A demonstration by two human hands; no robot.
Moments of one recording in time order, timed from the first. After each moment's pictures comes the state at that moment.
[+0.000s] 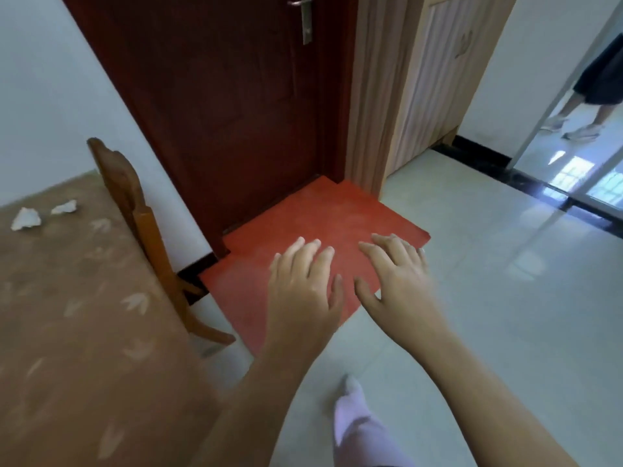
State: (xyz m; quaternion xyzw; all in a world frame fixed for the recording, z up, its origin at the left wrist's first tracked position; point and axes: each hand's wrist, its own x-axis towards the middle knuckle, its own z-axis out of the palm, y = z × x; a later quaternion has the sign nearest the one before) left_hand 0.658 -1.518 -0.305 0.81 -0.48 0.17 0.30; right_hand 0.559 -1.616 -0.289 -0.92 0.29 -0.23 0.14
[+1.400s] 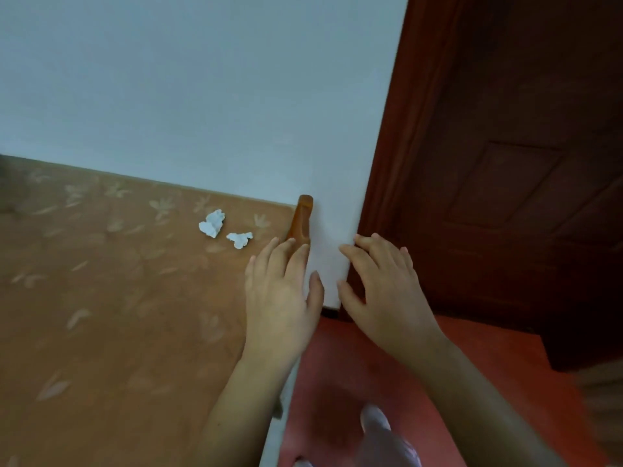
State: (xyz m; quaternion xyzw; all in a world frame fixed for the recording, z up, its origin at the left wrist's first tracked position) left_hand 1.133 -1.553 -0.279 0.94 0.00 0.27 0.22; right_hand 1.154 -1.694 -0.262 -0.94 -0.21 -0.14 0.23
